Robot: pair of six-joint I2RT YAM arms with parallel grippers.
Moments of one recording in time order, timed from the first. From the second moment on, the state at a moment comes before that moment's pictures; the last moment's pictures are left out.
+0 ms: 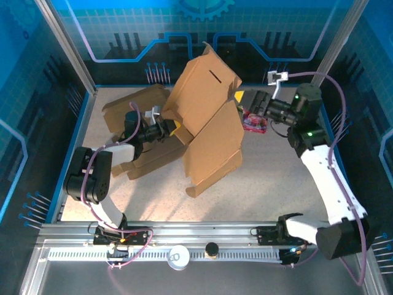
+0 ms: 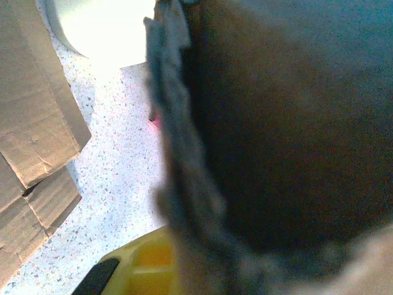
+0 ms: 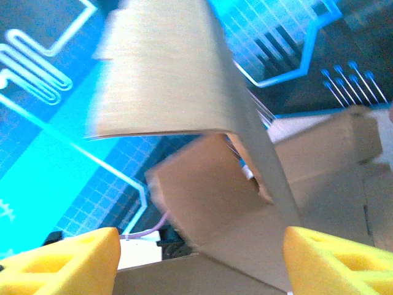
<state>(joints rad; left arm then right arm) -0.12 1.69 0.80 0.62 0.87 -1.08 0.15 1.16 1.24 -0.11 -0.83 0.75</state>
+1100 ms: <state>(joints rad) -0.12 1.62 0.82 0.30 0.83 -0.88 0.19 1.55 1.78 -0.52 -1.01 0.37</state>
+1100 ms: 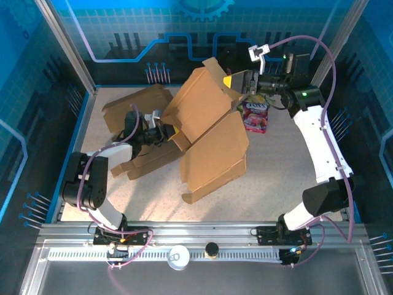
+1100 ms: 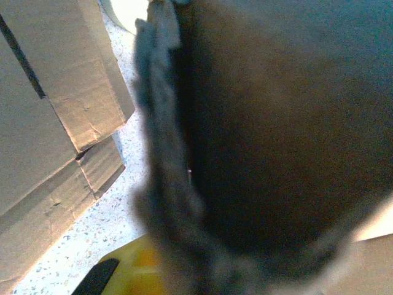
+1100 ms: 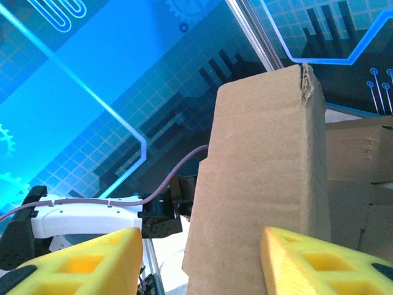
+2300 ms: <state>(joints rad) -0.13 1.58 0.83 0.20 0.79 -0.81 0.12 1.60 1.70 -0.49 -0.96 0.37</state>
